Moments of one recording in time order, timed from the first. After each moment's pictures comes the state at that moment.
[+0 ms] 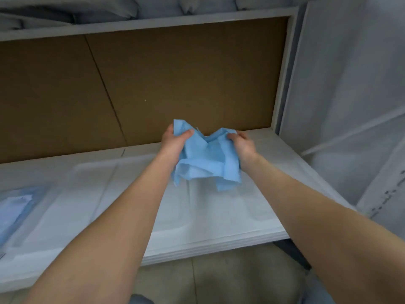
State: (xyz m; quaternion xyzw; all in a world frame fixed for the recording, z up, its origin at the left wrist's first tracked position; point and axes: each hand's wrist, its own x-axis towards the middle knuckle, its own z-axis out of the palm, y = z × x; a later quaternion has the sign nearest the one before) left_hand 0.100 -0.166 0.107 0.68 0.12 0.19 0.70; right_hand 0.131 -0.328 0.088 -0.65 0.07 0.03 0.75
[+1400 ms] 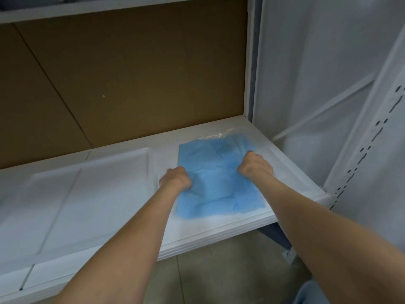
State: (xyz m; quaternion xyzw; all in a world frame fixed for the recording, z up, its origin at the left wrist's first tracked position) left_hand 0.106 -0.245 0.015 0.96 0.18 -0.13 0.18; right_hand 0.128 -0.445 0.021 -0.96 0.14 0.04 0.23
